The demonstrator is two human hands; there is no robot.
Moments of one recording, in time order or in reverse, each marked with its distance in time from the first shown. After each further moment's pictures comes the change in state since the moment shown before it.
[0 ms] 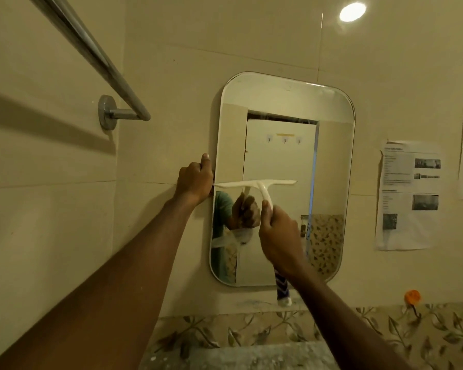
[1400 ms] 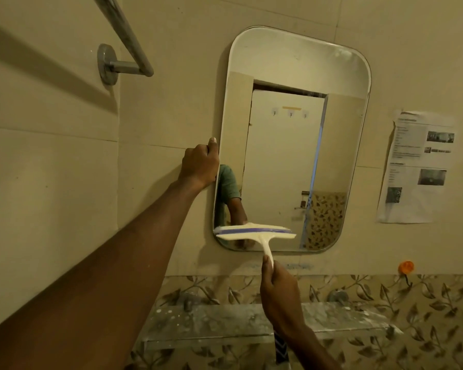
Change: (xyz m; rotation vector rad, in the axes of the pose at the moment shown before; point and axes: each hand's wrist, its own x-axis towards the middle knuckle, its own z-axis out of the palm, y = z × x) left_hand -0.032 -0.020 0.007 0.045 0.008 0.056; right_hand -0.131 0.074 0.033 -0.026 -0.085 0.261
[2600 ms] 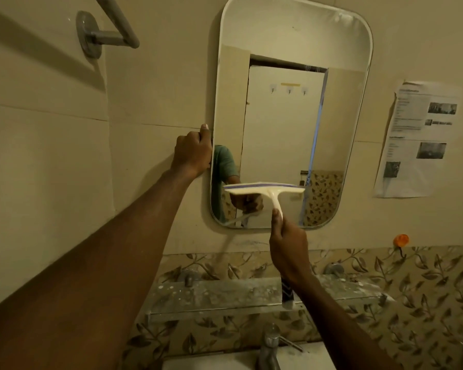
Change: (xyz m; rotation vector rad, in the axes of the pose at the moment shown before) left_hand -0.009 -0.017 0.005 -0.019 -0.012 -0.055; right_hand 0.031 -0.004 -0.019 0.061 0.099 -0.119
